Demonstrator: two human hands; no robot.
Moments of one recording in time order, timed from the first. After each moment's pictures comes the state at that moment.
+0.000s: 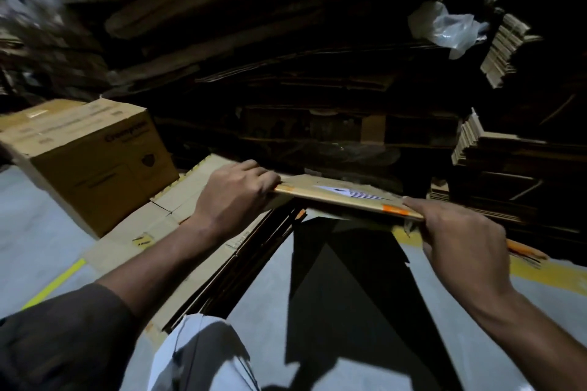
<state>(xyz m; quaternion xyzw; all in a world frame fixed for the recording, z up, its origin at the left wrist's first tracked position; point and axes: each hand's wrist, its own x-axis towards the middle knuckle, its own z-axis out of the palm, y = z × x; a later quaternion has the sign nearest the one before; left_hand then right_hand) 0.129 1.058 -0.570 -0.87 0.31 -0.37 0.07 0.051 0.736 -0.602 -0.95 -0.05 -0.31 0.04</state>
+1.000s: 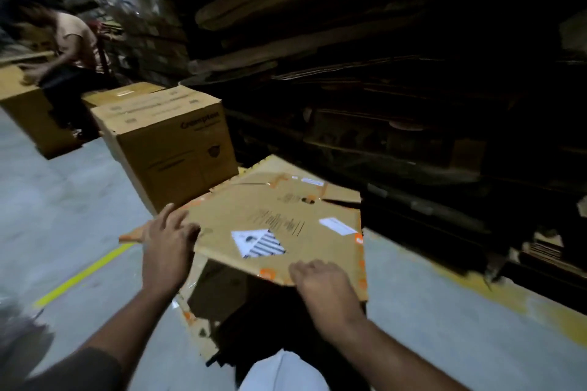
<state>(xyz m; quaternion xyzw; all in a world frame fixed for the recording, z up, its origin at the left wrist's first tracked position) 0.124 1.322 -0.723 -0.95 -0.16 -0.27 -0.02 0.152 1.018 -0.739 -0.91 -0.37 -0.19 0.04</state>
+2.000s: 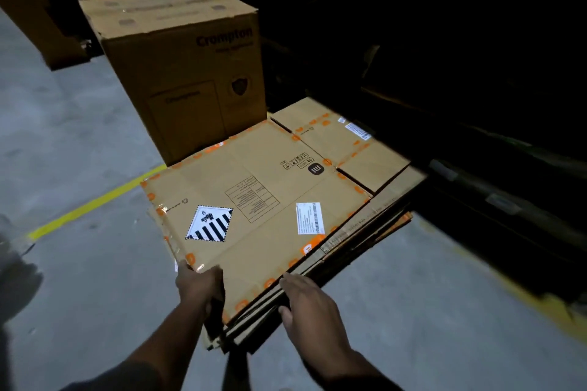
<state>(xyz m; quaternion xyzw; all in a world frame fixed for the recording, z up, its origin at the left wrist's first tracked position) 0.197 1.368 -0.951 -0.61 -0.60 -0.11 -0.51 0.223 1.147 -0.913 -0.91 -0.34 0.07 0.21</state>
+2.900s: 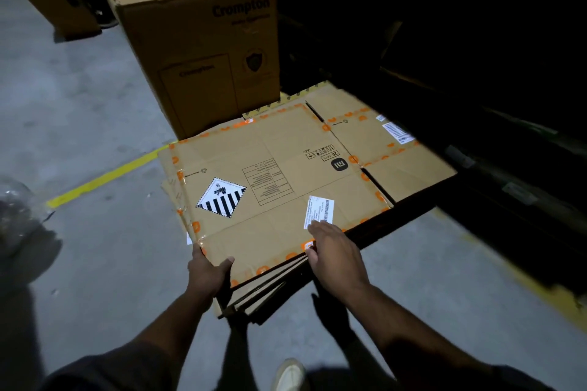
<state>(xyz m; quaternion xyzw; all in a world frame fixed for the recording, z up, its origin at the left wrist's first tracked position) 0.160 1.382 -0.989 -0.70 -0.51 -0.07 -0.50 0.276 1.153 -0.900 -0.93 -0.31 0.07 0.21</state>
